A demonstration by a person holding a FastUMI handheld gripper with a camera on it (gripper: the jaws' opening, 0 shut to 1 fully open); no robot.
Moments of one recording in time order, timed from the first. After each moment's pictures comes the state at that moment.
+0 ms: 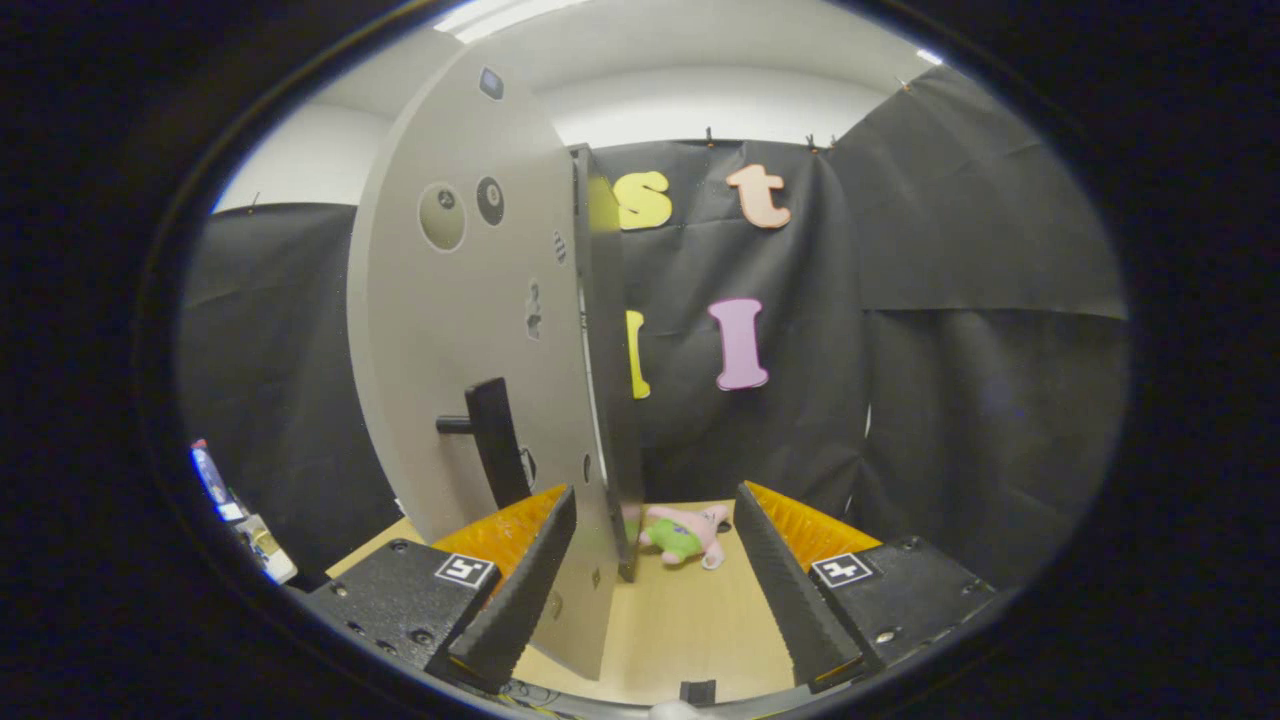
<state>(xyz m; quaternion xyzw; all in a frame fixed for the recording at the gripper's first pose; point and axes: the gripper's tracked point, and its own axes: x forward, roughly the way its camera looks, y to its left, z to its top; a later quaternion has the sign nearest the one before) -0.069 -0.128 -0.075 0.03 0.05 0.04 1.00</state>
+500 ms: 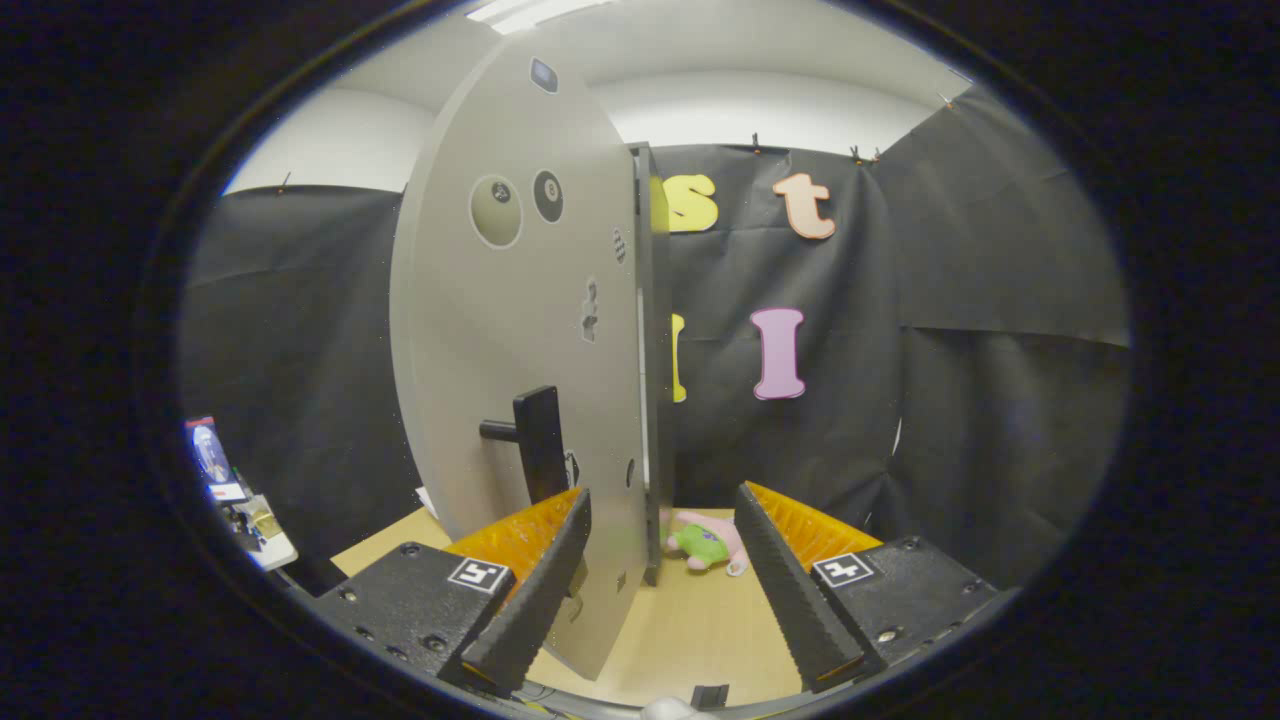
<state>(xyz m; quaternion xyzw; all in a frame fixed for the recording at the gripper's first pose) -0.067 -0.078 -0.072 -0.01 0.05 0.07 1.00</state>
